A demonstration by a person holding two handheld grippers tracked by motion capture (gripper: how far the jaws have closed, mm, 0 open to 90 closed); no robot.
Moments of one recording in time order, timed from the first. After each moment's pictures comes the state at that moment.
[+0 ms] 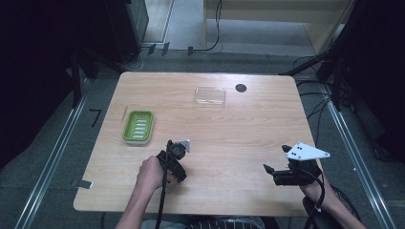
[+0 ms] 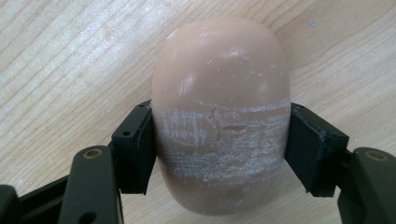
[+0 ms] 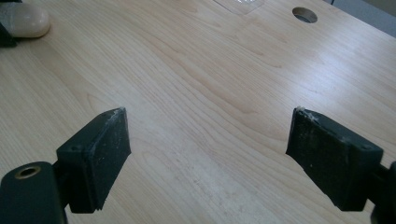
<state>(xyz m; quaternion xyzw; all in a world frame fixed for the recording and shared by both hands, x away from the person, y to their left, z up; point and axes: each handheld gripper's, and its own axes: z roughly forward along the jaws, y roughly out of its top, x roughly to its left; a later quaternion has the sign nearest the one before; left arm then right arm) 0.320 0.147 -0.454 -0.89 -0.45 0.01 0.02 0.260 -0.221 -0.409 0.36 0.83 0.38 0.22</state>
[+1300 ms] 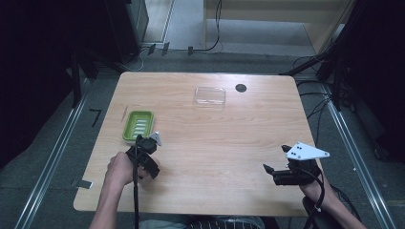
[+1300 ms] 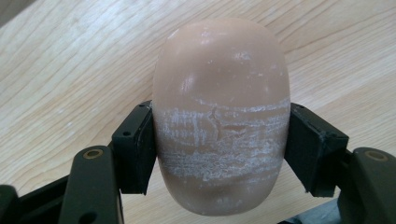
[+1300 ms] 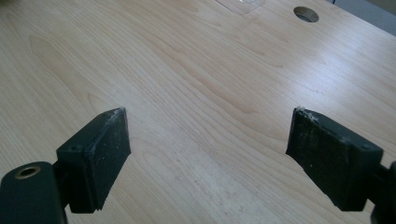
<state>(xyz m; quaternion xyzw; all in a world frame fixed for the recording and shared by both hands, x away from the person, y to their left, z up) 0.322 0.227 -0.426 -0.86 -0.50 0.01 0.03 0.261 -0.220 -0.409 0.36 0.83 0.38 0.21</state>
